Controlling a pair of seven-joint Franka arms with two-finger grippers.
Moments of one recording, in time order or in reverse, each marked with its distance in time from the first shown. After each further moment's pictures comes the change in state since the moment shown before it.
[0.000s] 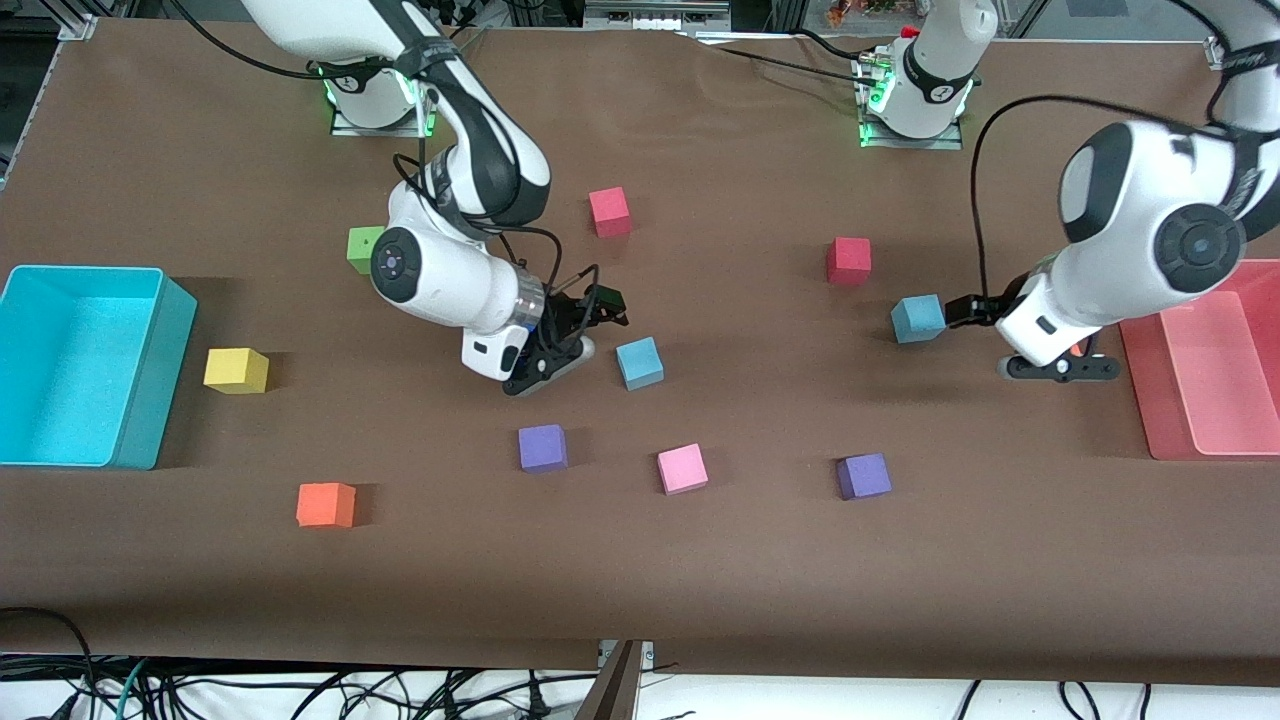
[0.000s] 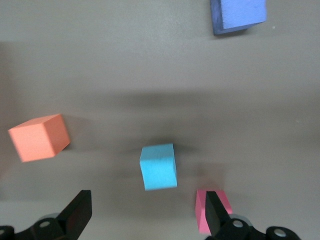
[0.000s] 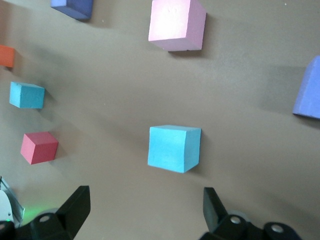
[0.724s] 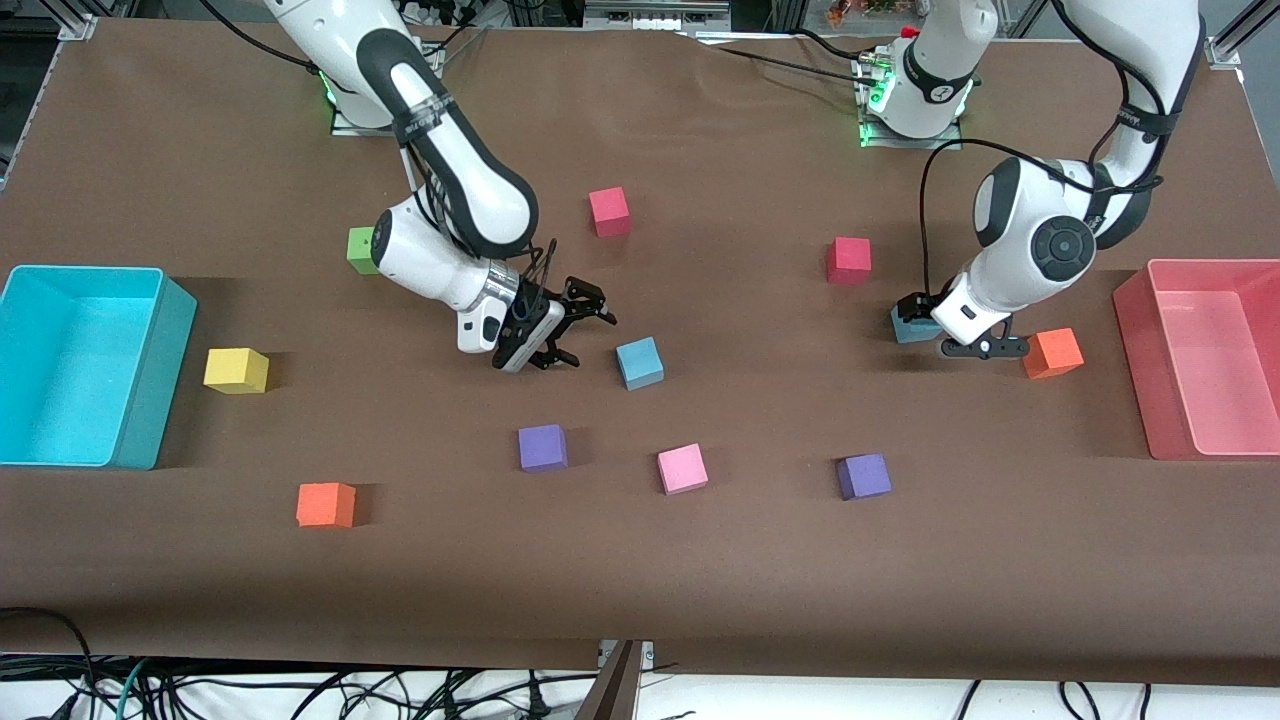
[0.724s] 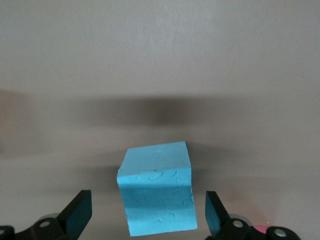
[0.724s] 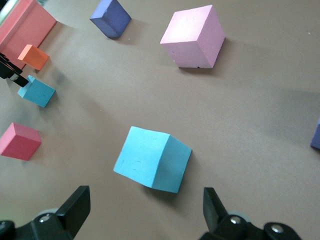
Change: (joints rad) left arm 0.001 0.025 0.002 -0.429 0.000 0.472 0.000; right arm 0.014 0.028 0.051 -0.248 0.872 0.358 -1.126
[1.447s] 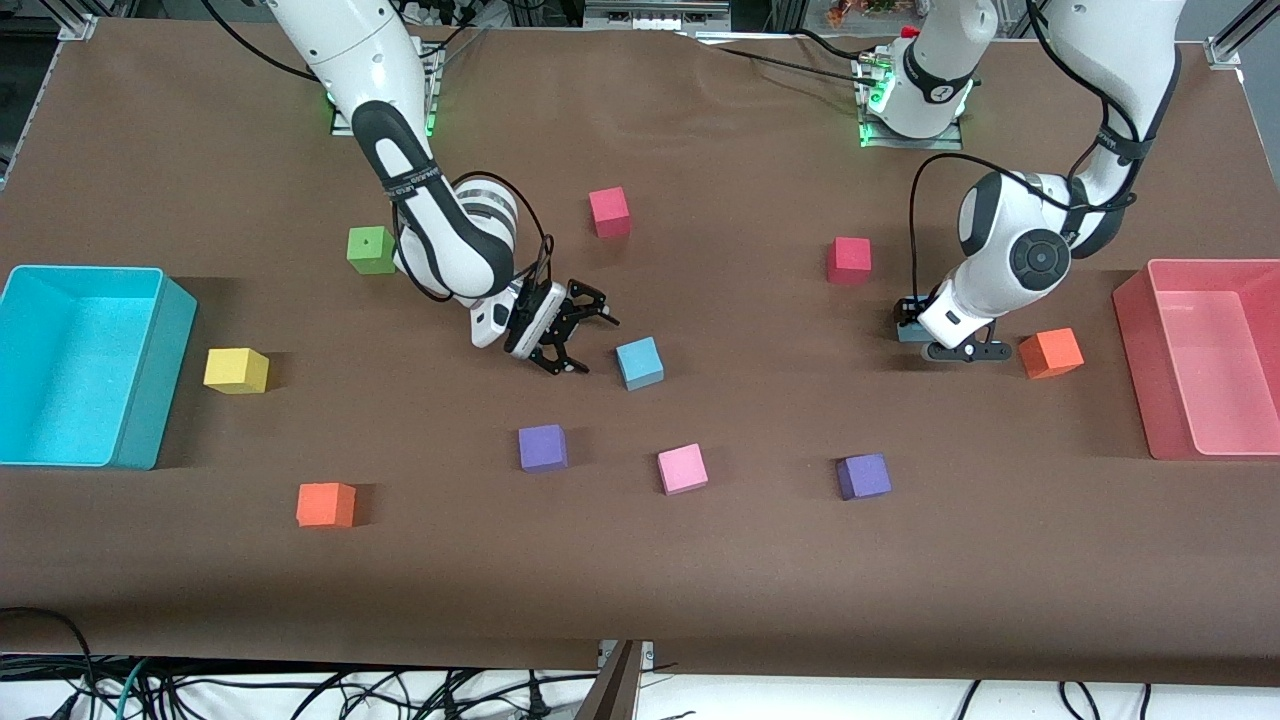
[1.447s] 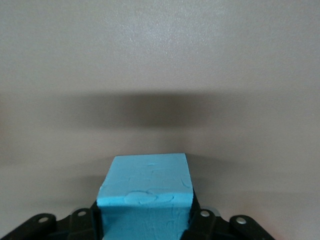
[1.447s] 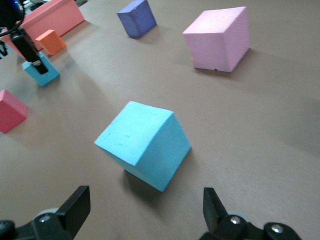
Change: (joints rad) left arm -0.001 0.070 -0.001 -0.006 0.000 0.079 0.000; right arm 0.002 0.097 0.002 0.005 0.446 -0.069 -0.686
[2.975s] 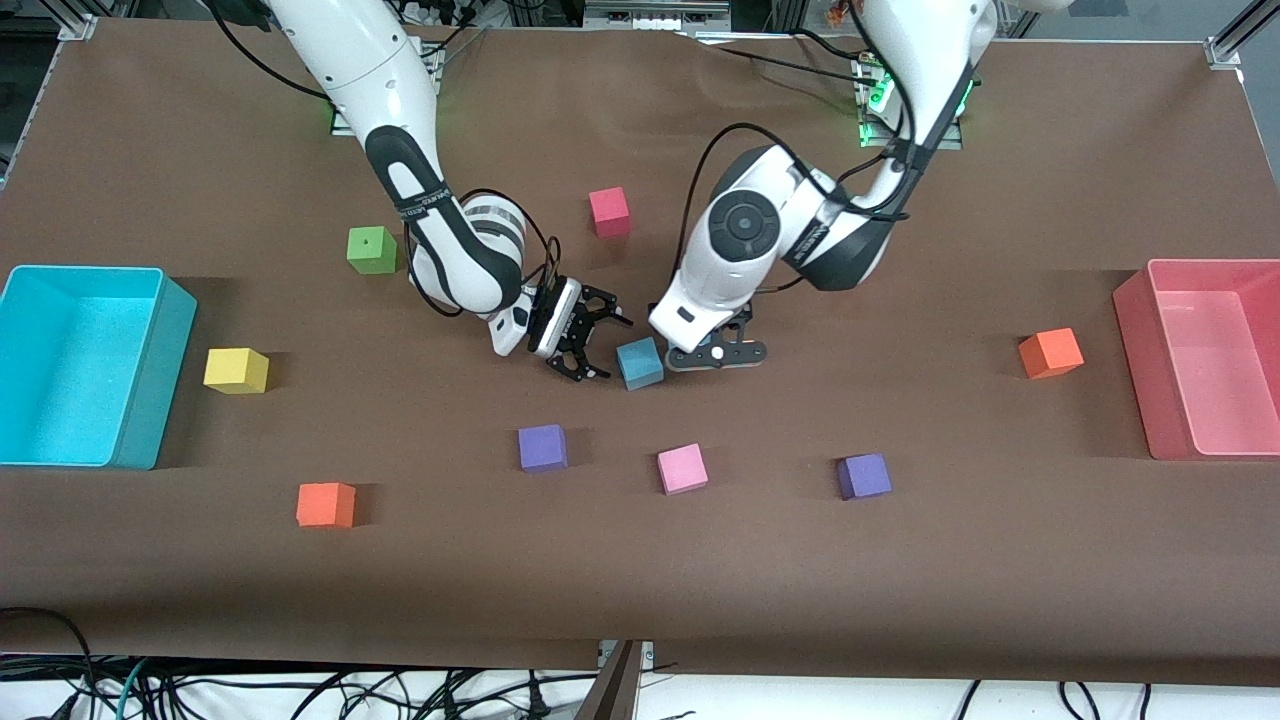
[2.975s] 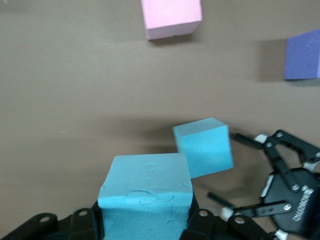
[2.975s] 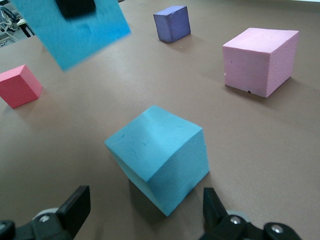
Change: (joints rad) left arm -0.492 0.306 -0.115 0.834 -0.059 -0.358 -0.689; right arm 0.002 0.073 0.001 0.066 0.014 -0.059 -0.232
